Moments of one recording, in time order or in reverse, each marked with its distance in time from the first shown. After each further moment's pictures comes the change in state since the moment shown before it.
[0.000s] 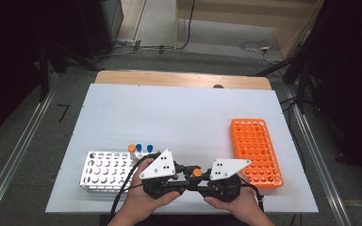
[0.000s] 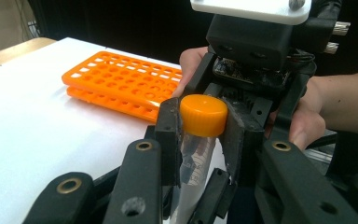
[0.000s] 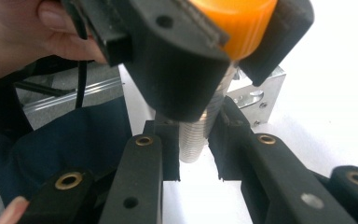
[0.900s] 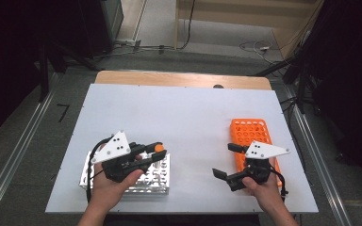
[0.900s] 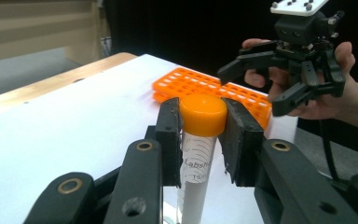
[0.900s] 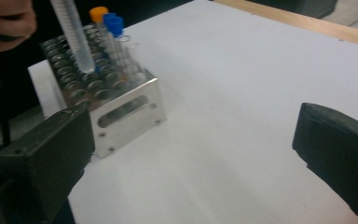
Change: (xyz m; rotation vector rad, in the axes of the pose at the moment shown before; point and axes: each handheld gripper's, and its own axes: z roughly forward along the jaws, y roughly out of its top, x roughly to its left) left arm 0.043 -0.003 -0.080 -0.092 0.219 -0.074; right arm -0.048 -0.020 -0.061 -0.118 -0.259 0.178
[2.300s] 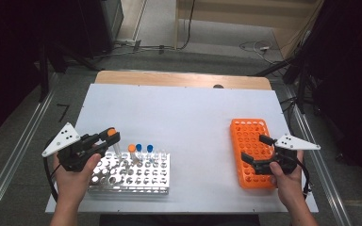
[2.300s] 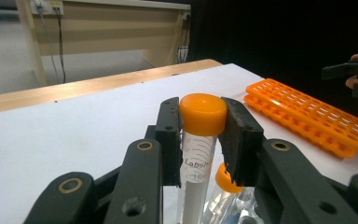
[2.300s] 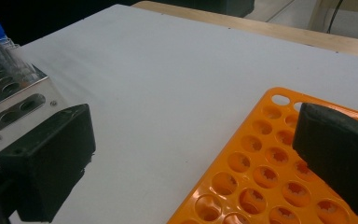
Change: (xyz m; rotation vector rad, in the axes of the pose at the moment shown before) left arm 0.062 -0.033 -0.062 -0.075 0.273 -0.131; right arm -0.061 -0.024 -0.040 -0.035 -0.220 0.097
